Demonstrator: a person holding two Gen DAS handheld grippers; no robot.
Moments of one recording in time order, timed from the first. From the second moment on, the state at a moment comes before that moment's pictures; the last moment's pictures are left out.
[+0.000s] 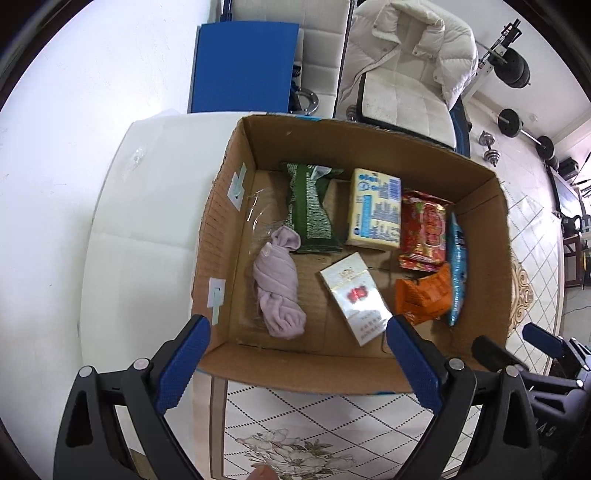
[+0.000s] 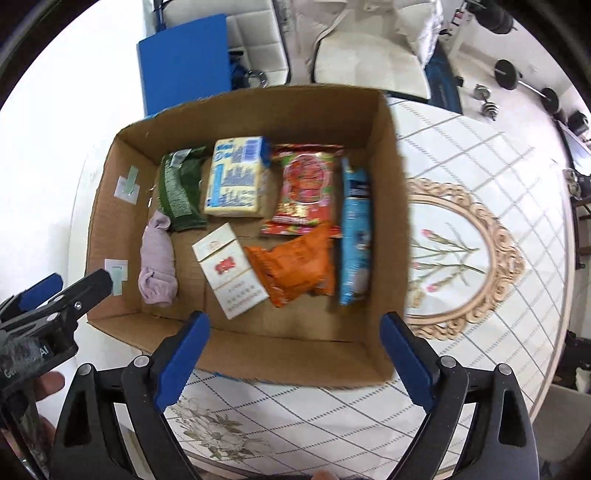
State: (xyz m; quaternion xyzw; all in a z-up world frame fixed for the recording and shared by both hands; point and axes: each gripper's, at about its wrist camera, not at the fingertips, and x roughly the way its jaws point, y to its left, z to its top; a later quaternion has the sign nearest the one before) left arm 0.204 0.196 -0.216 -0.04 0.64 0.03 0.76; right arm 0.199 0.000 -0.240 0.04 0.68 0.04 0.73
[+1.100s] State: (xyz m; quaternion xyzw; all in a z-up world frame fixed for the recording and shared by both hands) left arm 0.047 0.130 -0.002 -0.01 0.50 0.01 0.86; right arm 0.027 -0.082 0.012 0.05 0.51 0.02 0.86
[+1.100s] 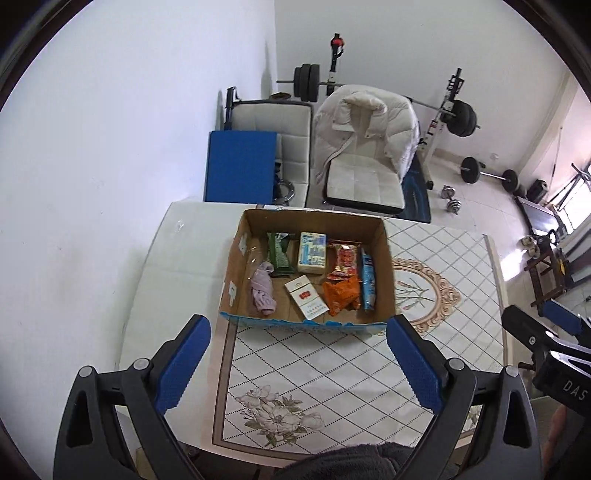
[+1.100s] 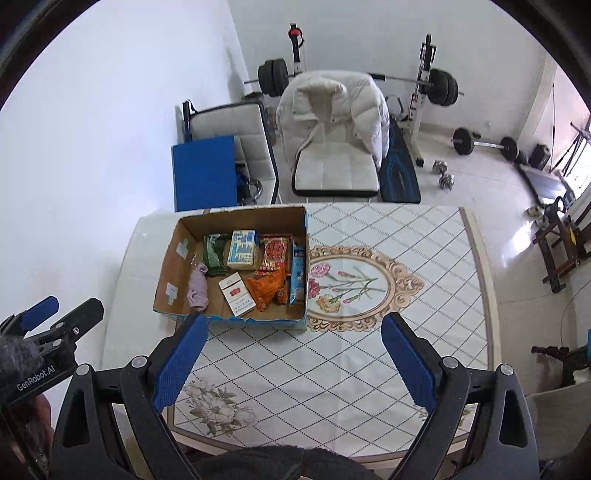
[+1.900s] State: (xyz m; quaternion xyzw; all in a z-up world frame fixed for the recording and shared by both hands) left arm 0.025 0.112 0.014 0.00 0.49 0.00 0.87; right arm 0.002 -0.089 0.039 0.03 0.49 0.01 0.87
